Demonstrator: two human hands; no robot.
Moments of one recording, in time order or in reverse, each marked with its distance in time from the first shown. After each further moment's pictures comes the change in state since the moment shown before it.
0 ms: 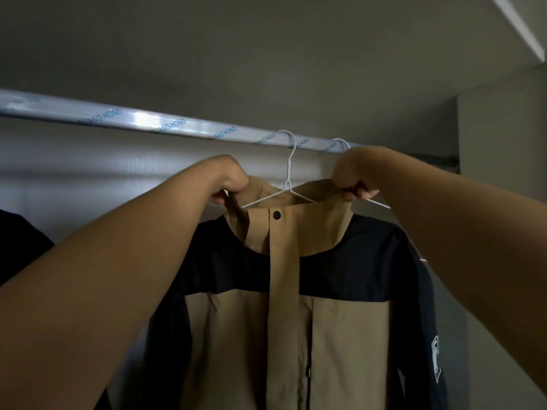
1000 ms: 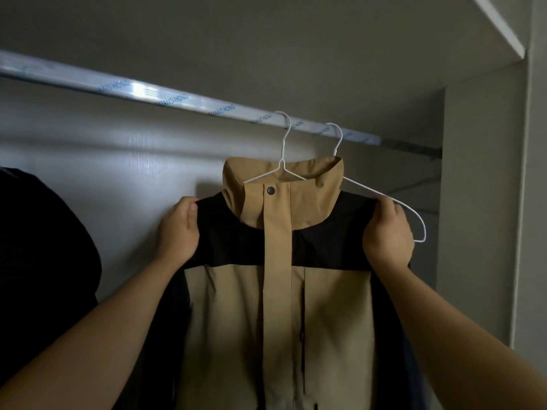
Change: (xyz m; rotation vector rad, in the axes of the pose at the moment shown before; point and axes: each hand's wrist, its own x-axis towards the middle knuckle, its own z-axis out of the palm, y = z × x) left_hand -0.021 -0.152 0.135 -0.359 0.762 0.322; right_hand 0.005 0.130 0.159 0.434 1.024 -0.244
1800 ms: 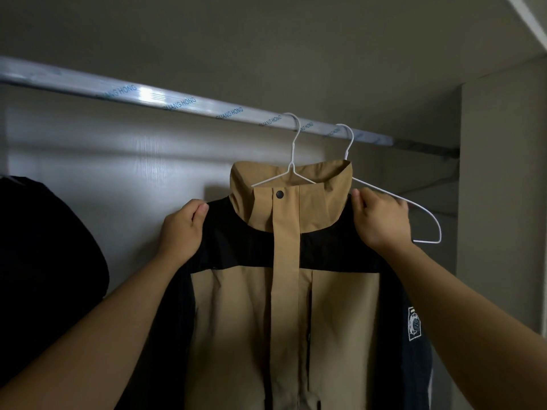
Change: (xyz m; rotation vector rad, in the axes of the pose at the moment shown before) left_hand 0.016 -0.009 -0.007 -0.016 -0.101 0.049; right_hand 0.038 -0.021 0.025 -0.172 -0.088 -0.296
